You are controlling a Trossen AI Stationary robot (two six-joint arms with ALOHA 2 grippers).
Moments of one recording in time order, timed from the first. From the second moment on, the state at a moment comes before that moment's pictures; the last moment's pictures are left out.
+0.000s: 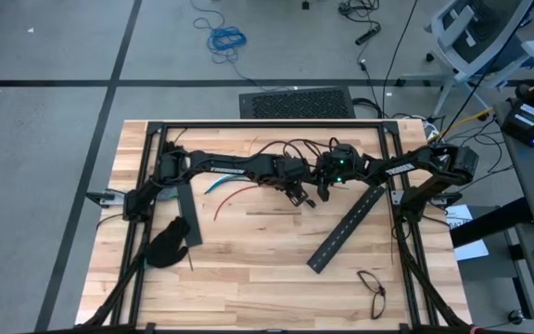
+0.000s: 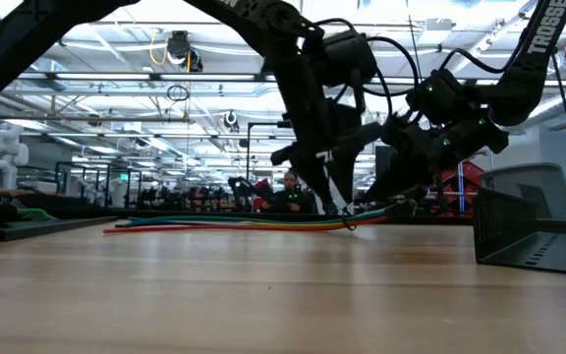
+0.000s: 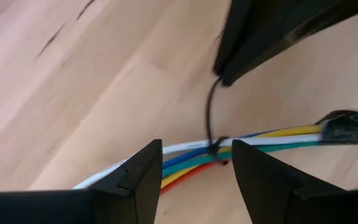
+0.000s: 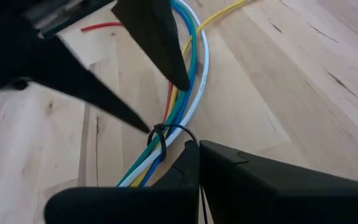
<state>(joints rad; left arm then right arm) 0.14 2.21 1.81 -0.71 -0.16 -0.47 -0.50 1.53 0.40 0.55 -0.37 0.09</state>
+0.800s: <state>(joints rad) 0.16 2.22 1.81 -0.73 -0.29 -0.44 -0.50 1.53 0.40 0.49 -0.37 0.10</state>
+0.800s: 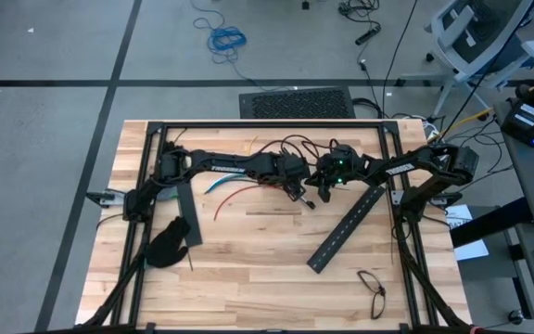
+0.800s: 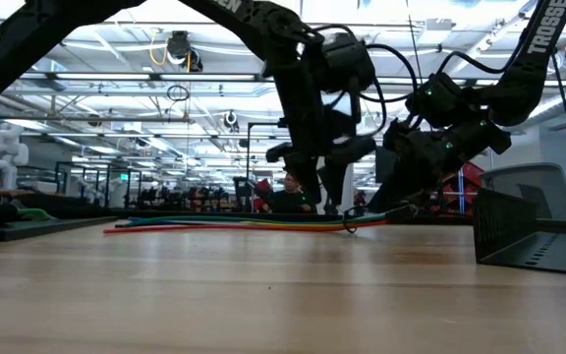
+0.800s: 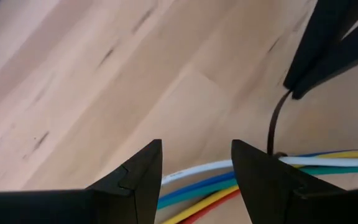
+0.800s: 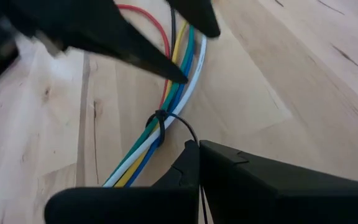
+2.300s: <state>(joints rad) 0.14 2.14 1.81 -0.73 -0.27 -0.50 -0.50 1.53 0.46 0.43 -0.40 0.13</state>
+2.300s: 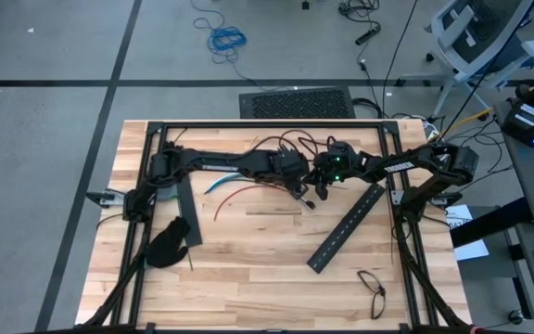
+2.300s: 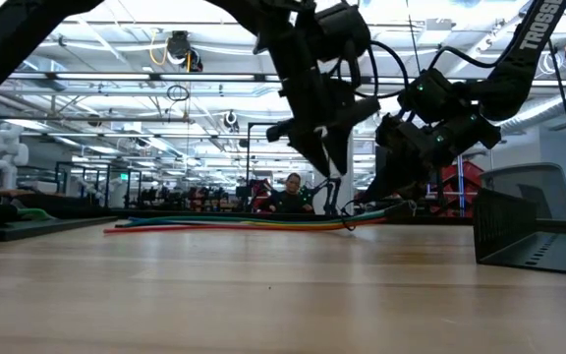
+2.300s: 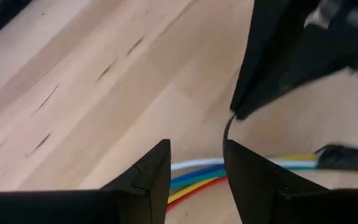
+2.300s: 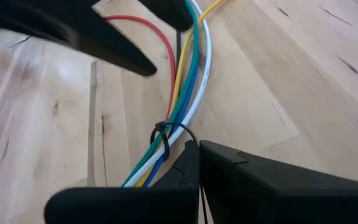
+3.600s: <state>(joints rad) 0.12 2.22 1.77 -0.66 -0.20 -0.61 -0.51 1.53 0.46 0.41 -0.42 0.14</state>
